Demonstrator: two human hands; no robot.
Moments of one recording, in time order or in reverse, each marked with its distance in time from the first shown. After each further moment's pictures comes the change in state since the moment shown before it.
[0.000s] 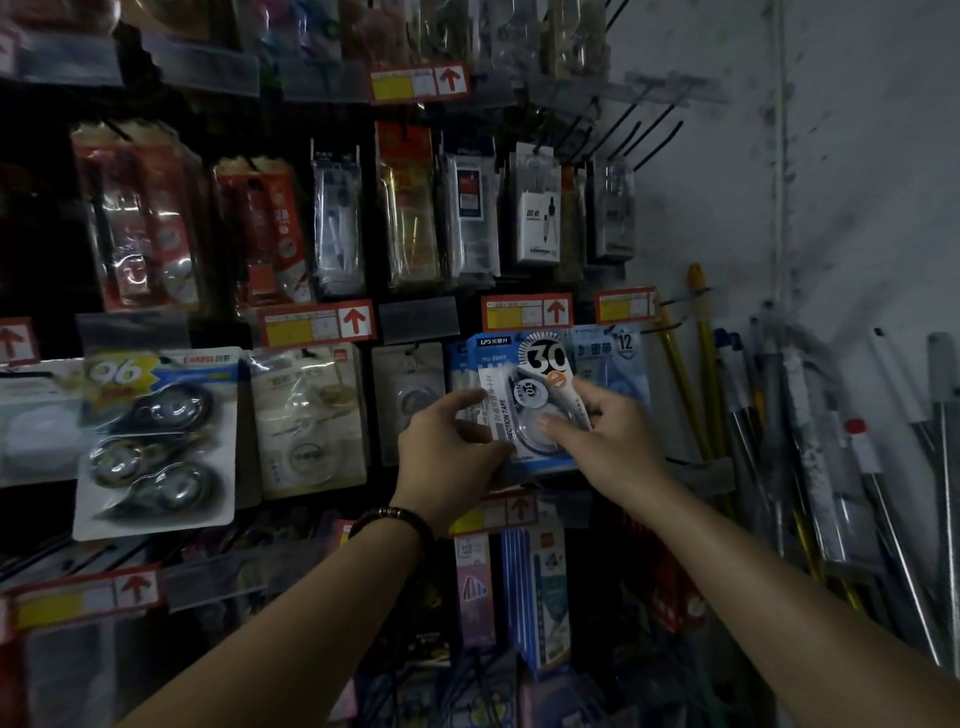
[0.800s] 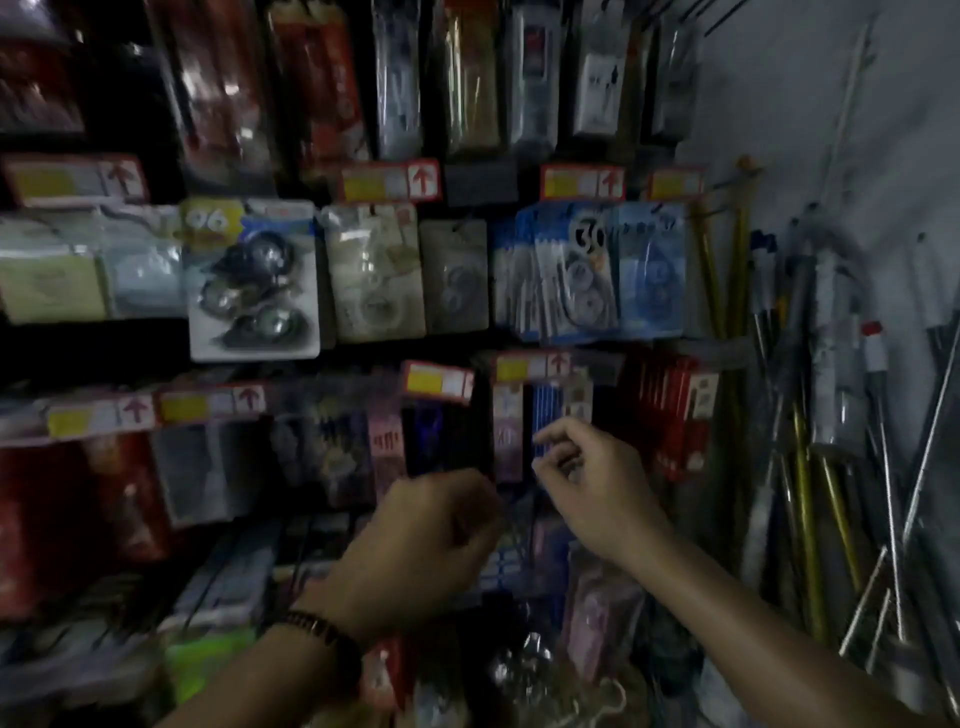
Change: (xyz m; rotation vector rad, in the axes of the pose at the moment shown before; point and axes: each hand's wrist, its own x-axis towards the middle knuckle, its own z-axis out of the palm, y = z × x) left_hand -0.191 -0.045 -0.087 0.484 -0.390 0.185; right_hand -0.176 0.001 0.050 -0.177 -0.247 -0.052
